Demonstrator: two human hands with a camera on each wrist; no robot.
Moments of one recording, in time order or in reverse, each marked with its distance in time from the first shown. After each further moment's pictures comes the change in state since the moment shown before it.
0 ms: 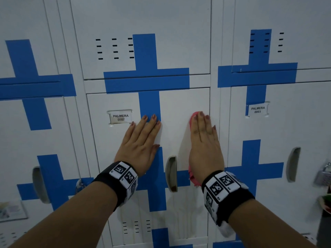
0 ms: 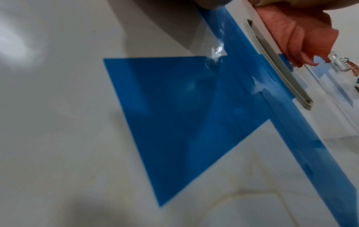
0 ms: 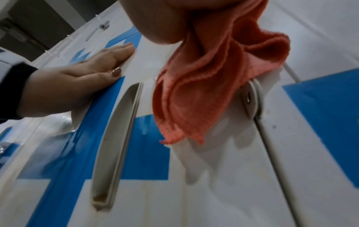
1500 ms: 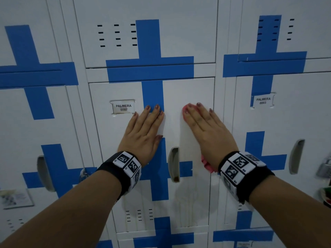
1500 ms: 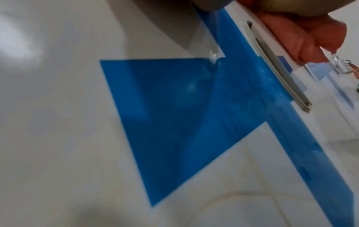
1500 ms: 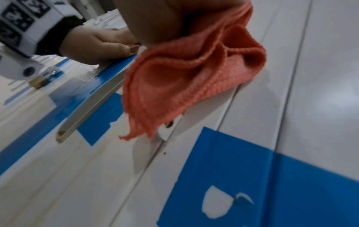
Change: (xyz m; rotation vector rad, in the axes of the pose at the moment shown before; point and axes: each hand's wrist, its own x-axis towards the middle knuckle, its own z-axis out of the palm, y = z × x) left_hand -0.001 0.000 -0.001 -0.010 -0.001 -0.007; right_hand 0.012 0.016 -0.031 -0.258 -0.127 -0.385
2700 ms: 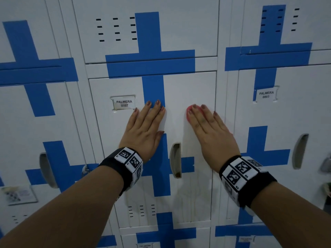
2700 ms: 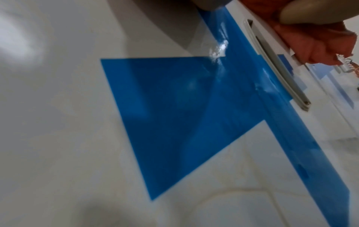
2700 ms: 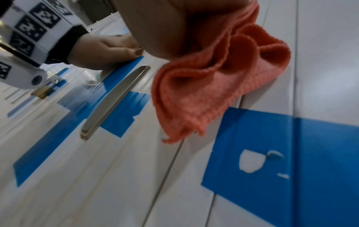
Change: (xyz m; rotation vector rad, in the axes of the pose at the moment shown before) left_hand 0.000 0.001 0.001 0.009 -0.006 -0.004; right_hand -0.015 -0.008 0.010 0.019 -0.020 0.068
